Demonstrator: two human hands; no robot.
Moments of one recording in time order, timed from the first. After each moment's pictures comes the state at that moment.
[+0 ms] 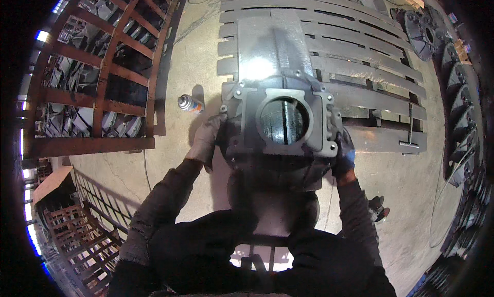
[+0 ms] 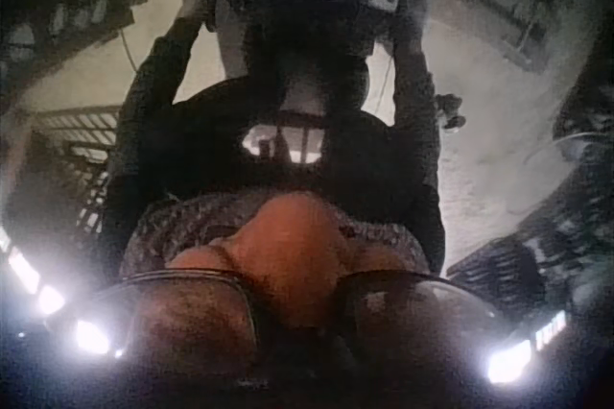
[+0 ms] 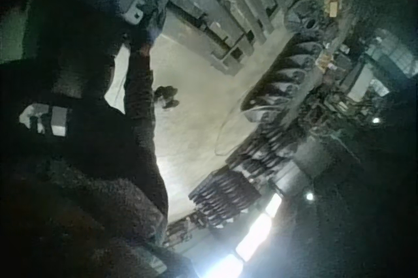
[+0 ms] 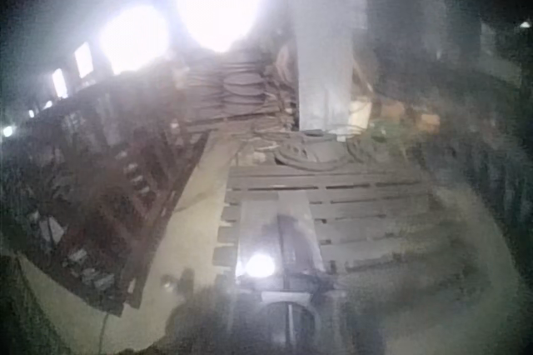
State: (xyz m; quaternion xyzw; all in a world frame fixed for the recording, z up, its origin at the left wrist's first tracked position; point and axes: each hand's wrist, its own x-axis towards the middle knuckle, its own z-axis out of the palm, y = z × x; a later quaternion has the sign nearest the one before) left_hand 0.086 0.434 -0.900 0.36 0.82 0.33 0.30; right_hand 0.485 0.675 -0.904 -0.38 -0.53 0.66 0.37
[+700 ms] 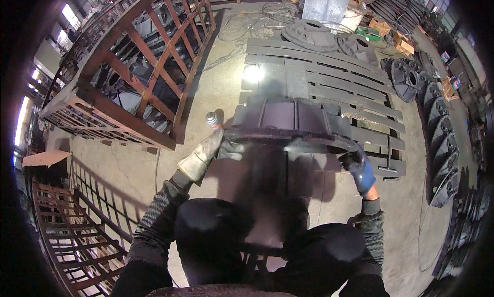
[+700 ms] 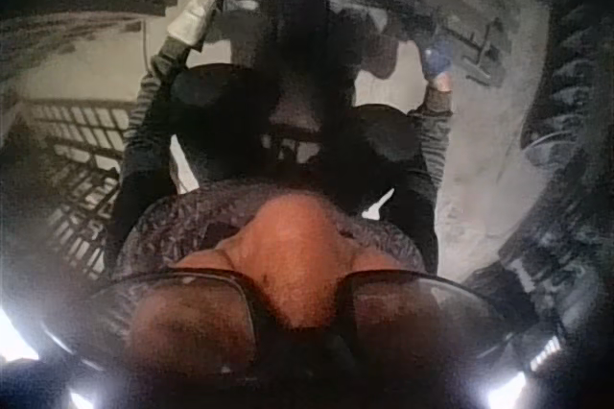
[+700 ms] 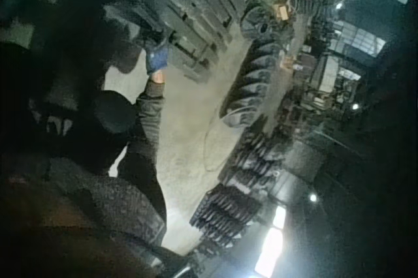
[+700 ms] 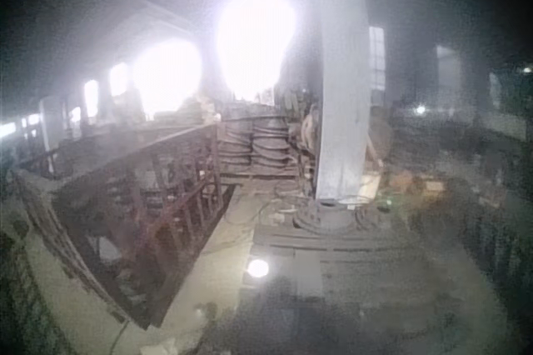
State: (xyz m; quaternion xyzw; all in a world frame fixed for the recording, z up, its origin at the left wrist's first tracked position) left_hand 0.117 0.366 -0.711 0.52 0.66 0.45 0.29; right_hand 0.531 0.678 -0.683 -0.33 -0.72 0.57 0.21
